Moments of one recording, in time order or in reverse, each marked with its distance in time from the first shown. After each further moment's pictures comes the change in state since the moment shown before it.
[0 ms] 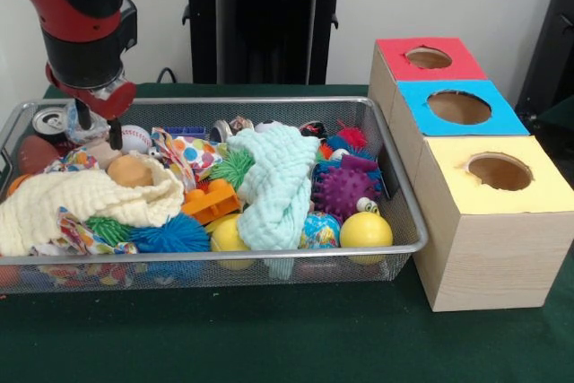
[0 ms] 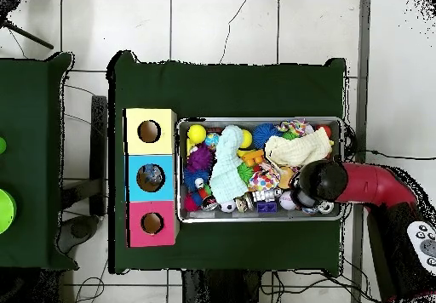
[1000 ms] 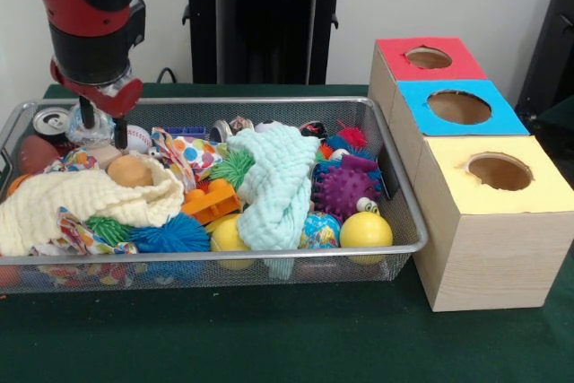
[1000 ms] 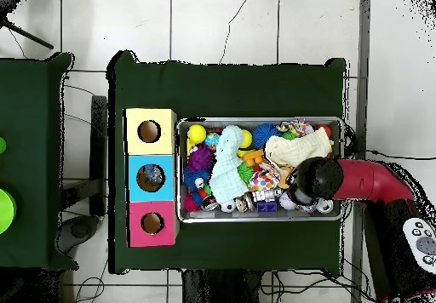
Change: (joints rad) arm 0.030 -0.023 0.000 0.001 0.000 0.000 0.000
